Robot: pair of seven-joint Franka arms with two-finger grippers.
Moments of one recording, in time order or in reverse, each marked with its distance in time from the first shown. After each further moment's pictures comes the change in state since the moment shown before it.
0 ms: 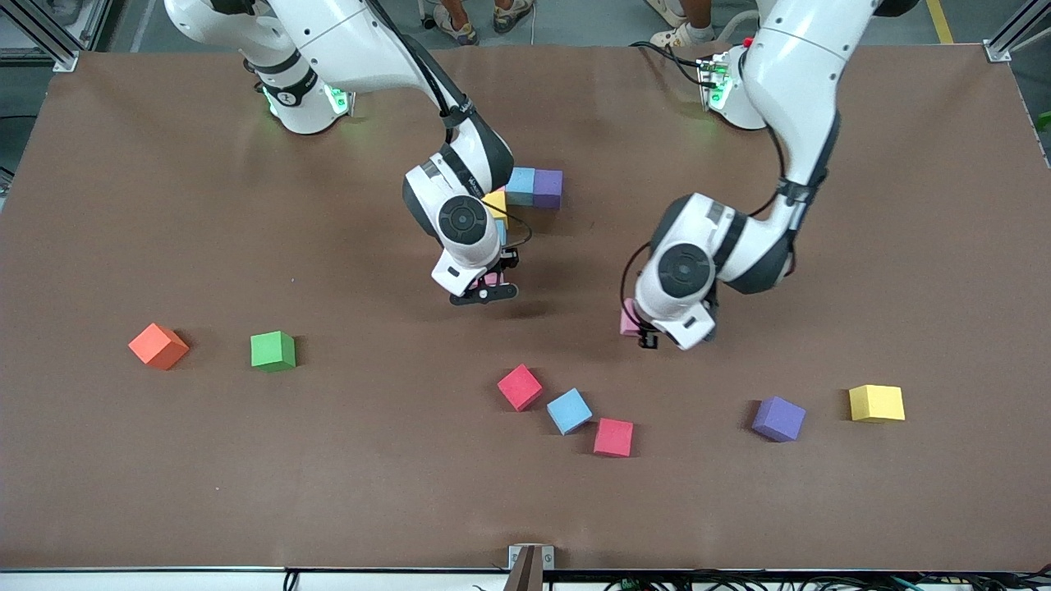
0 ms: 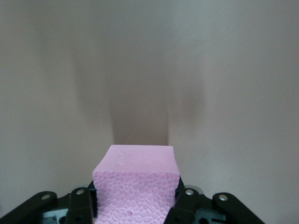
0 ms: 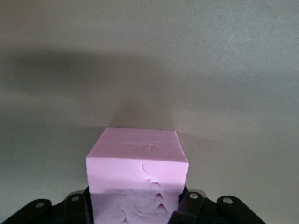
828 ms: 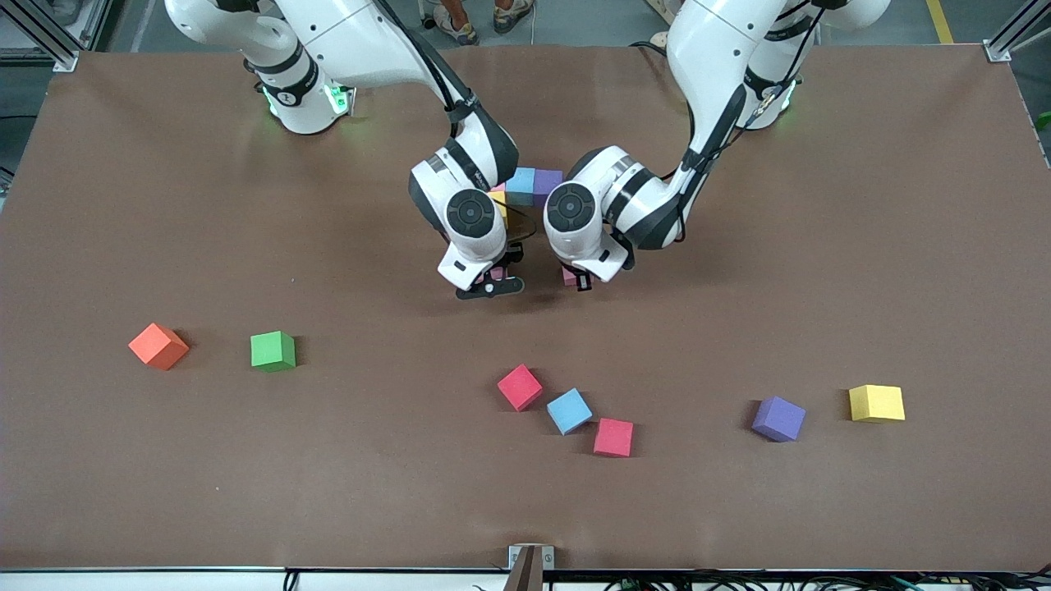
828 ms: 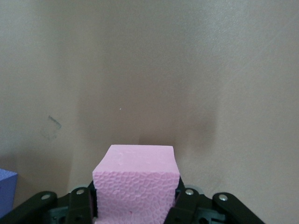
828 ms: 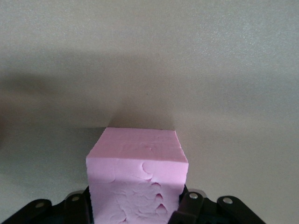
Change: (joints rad) left arm -0.205 0.006 -0.009 -0.053 0.000 -0.001 -0.366; right arm 0.021 -0.002 0.000 -0.003 0.000 -0.001 0.013
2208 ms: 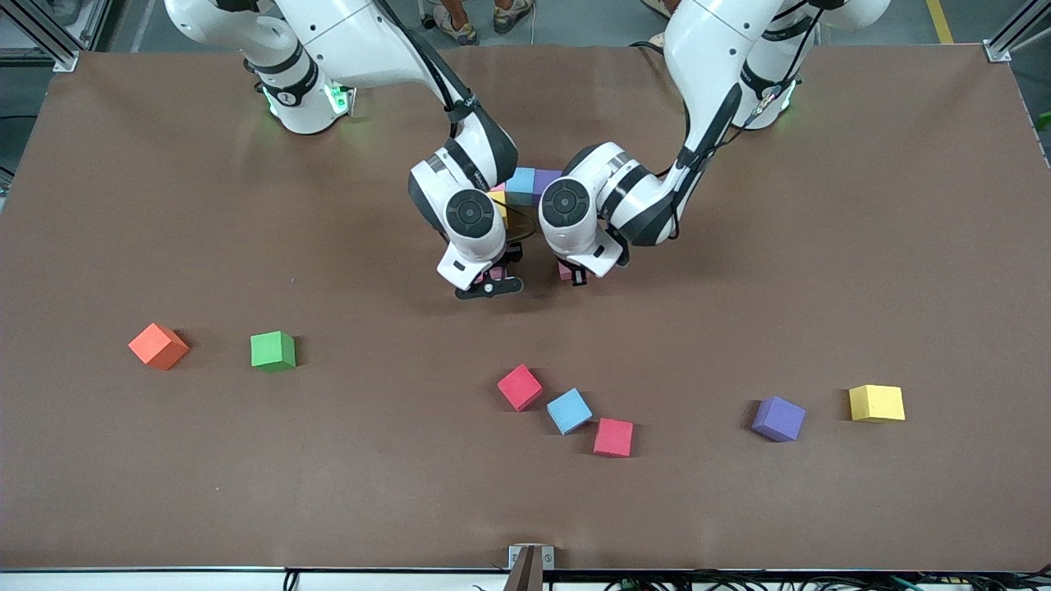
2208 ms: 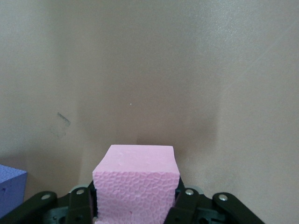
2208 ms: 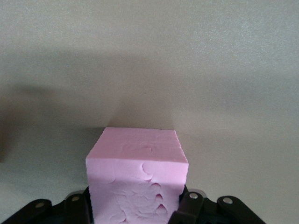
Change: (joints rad) left arm 0.000 0.000 -0.020 -0.008 0.000 0.000 0.000; right arm 0.000 -0.001 -0.001 -0.004 0.000 -0.001 0.000
